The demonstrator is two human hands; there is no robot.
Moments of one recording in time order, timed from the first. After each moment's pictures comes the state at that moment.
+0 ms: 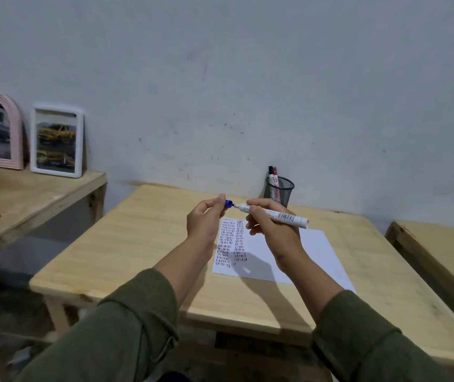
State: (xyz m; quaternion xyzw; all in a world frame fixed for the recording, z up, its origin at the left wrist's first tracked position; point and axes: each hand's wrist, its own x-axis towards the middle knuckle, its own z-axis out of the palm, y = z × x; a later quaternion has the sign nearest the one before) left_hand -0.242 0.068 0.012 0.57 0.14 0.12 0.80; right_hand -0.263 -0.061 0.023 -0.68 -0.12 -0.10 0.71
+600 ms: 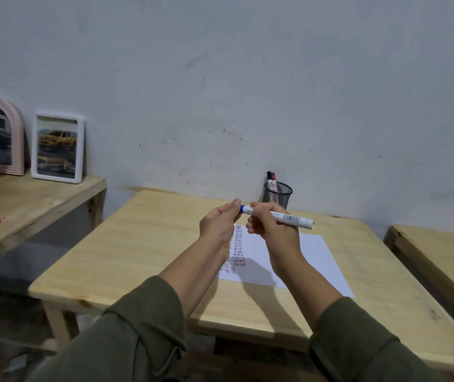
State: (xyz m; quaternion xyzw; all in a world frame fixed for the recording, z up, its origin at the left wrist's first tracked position) left_hand -0.250 0.045 0.029 0.49 0.13 0.05 0.86; right_hand -0.266 -0.057 0.027 -0.62 -0.07 -0.11 0.77
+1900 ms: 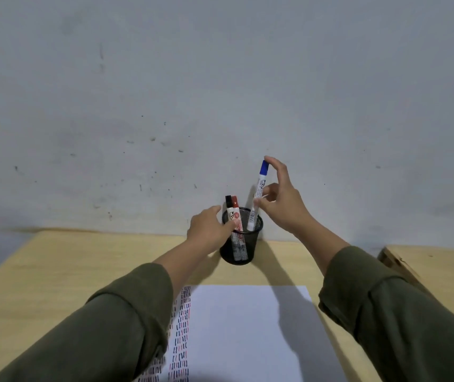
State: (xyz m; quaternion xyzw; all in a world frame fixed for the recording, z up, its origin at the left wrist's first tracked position) left_hand -0.008 -0.018 0.022 0.92 0.00 0.01 0.40; right_hand 0.002 -0.179 0.061 -0.87 -0.10 -0.17 0.45
